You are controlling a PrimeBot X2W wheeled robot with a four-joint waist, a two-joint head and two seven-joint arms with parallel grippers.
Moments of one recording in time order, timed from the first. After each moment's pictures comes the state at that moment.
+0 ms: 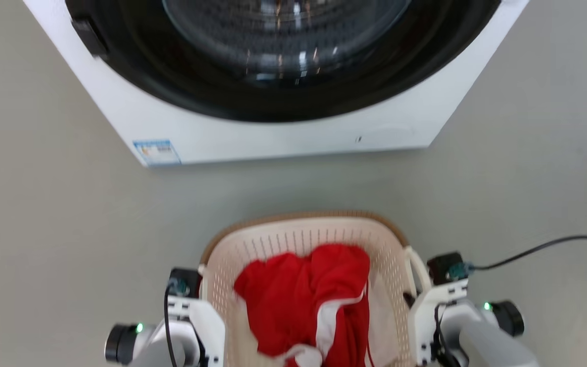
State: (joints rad) left arm -0.58 0.03 -0.59 1.30 -0.51 0.00 -0.09; right arm -0.56 -0.06 0.55 1.18 0.47 0.11 0.03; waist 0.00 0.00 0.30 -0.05
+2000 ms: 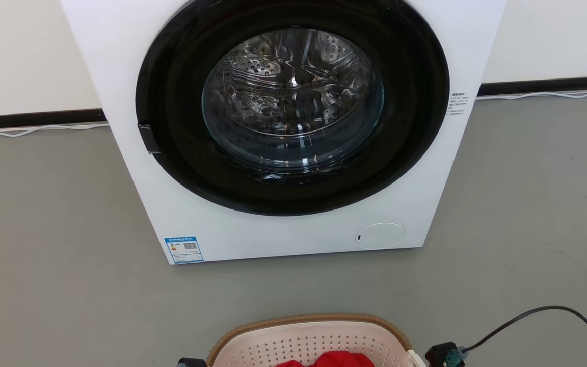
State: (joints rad) left arm -0.33 0.04 -0.77 1.25 -0.70 0.05 -0.02; right arm -0.35 -0.06 0.75 1.20 0.65 0.11 0.10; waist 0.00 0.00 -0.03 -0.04
